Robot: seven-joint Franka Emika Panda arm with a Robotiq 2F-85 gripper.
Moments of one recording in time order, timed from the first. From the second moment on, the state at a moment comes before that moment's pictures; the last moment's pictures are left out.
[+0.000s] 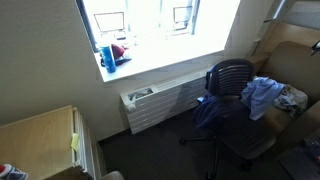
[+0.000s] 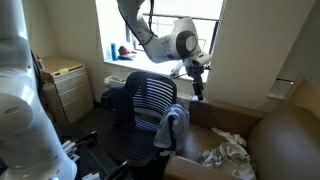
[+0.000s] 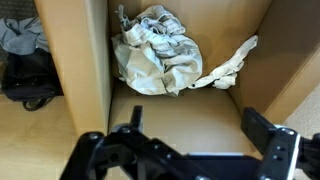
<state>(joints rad) -0.18 0.17 -0.17 -2.21 -0.50 2.70 1.20</state>
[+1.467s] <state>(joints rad) -0.14 0.86 -0.42 -1.74 -0.09 2.68 1.53</state>
